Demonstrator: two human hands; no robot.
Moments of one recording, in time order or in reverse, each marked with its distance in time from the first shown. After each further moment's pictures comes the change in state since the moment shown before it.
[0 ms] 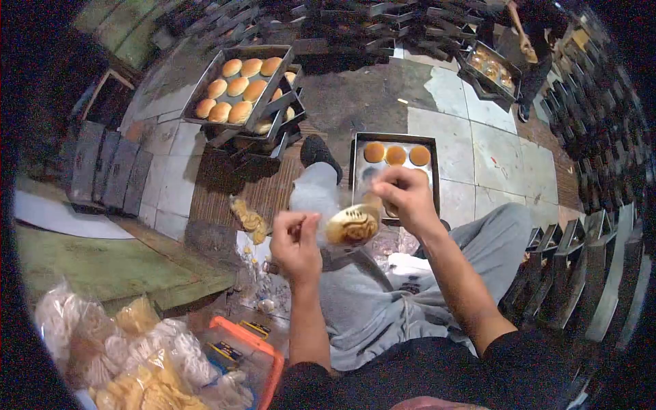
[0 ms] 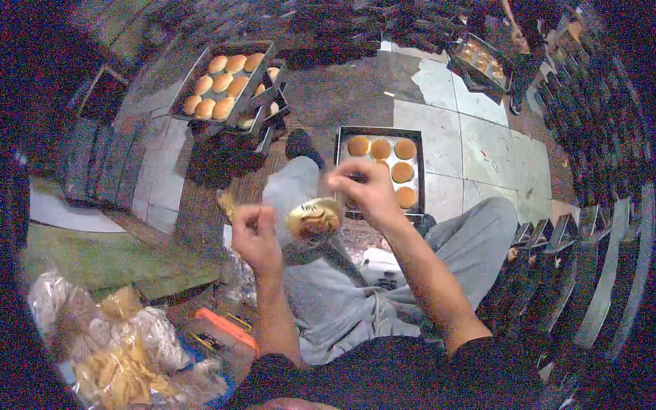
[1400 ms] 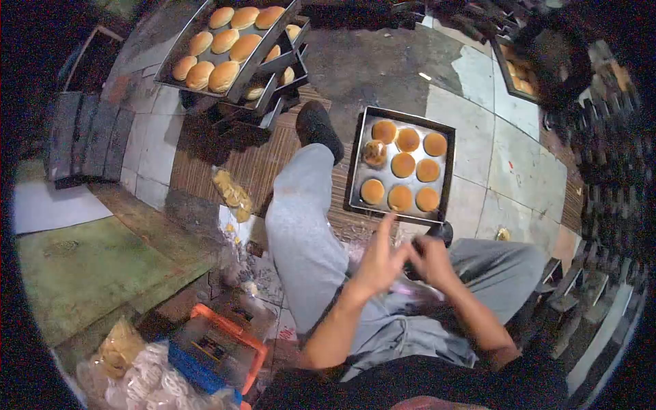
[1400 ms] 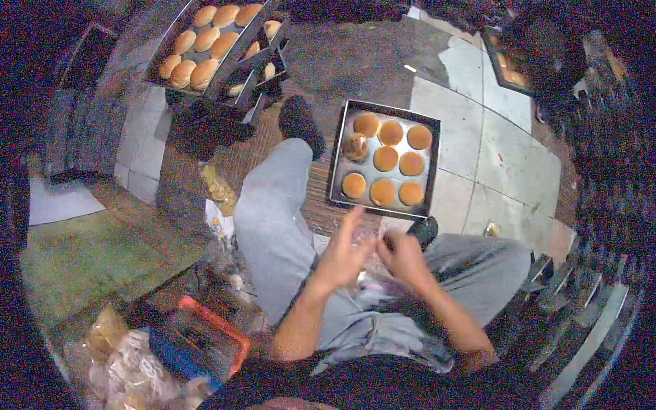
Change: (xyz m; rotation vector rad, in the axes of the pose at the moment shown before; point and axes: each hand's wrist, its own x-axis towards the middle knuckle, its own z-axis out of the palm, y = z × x) left_hand -0.062 -0.086 0.120 -0.275 -0.613 -0.723; right_hand -0.043 0.102 -0.076 -0.976 -0.267 0.505
